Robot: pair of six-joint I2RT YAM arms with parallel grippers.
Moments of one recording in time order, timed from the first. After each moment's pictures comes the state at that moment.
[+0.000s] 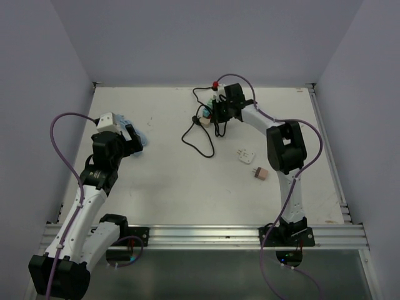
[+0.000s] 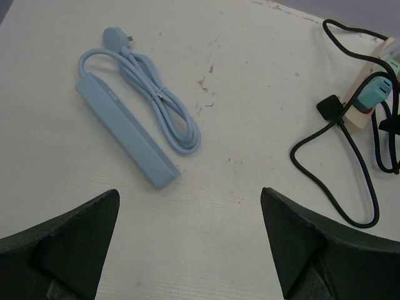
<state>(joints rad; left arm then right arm) -0.14 0.82 0.69 -0.29 -0.19 -0.35 0.38 2.22 1.74 -0.31 -0.30 0.09</state>
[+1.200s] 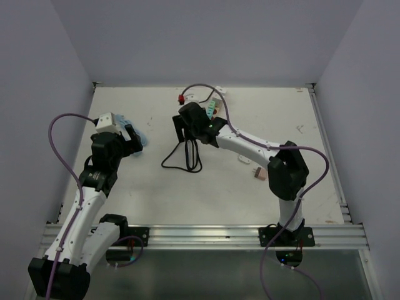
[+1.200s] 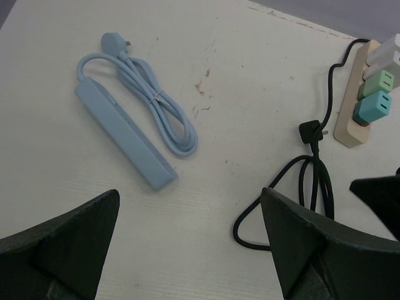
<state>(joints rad) -0.14 0.80 0.69 -0.29 -0.19 -0.35 0.85 1.95 1.60 -0.43 0.26 0.31</state>
